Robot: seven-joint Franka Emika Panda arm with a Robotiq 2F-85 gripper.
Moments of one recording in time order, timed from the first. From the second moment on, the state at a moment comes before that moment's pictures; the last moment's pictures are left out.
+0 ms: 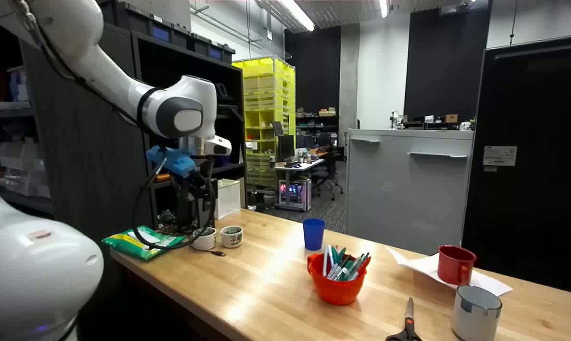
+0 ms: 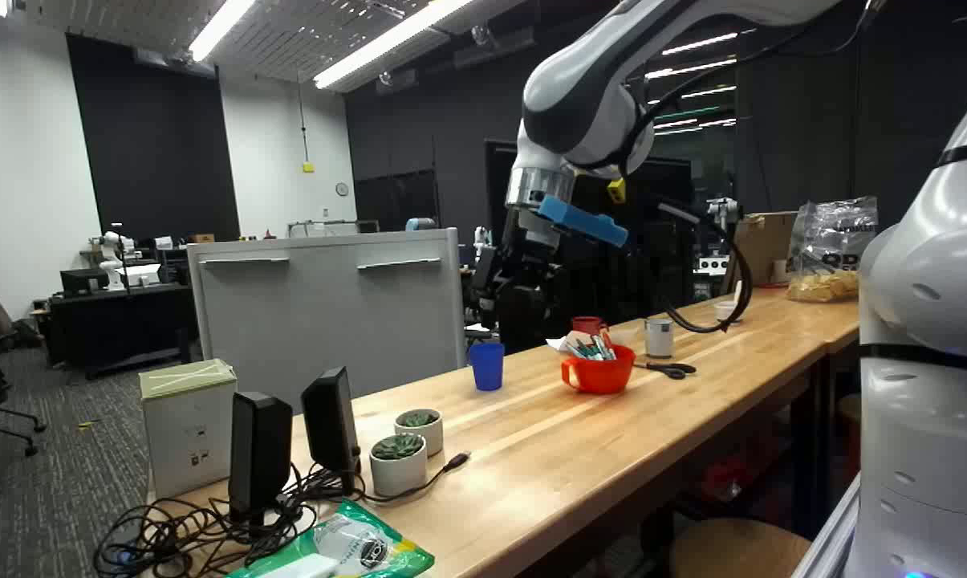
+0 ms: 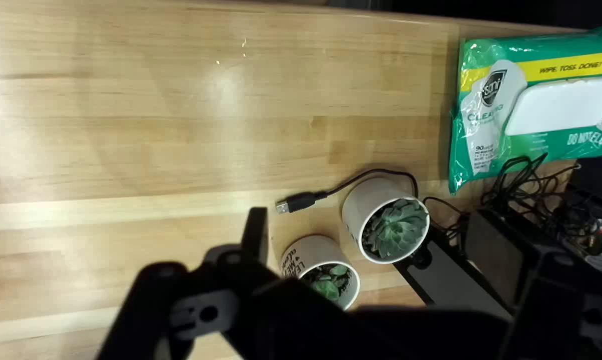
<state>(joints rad) 0.22 -0.48 0.09 -2.61 0.34 2.29 0.06</state>
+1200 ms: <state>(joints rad) 0.05 -0.33 -0.02 -2.45 0.00 2.29 -0.19</state>
